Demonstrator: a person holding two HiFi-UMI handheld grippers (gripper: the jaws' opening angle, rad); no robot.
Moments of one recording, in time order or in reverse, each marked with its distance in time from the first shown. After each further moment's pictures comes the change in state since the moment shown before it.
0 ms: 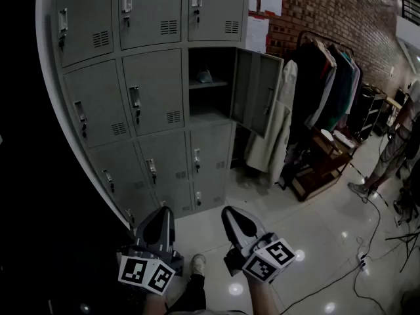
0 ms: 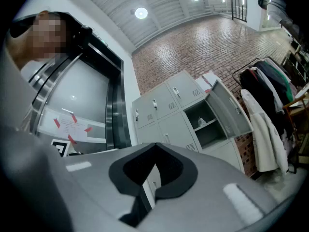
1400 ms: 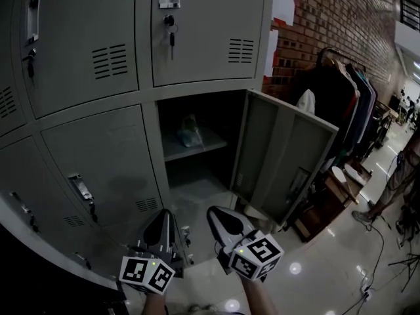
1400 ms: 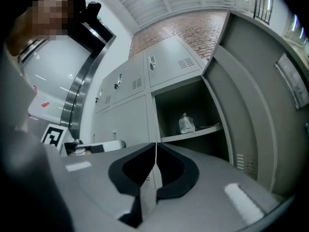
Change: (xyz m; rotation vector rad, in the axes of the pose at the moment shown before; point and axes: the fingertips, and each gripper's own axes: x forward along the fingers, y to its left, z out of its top) left arm 0.430 0.186 -0.038 -0.042 0.009 -0.040; right arm 0.360 -0.301 0.037 -0.169 0.127 -0.035
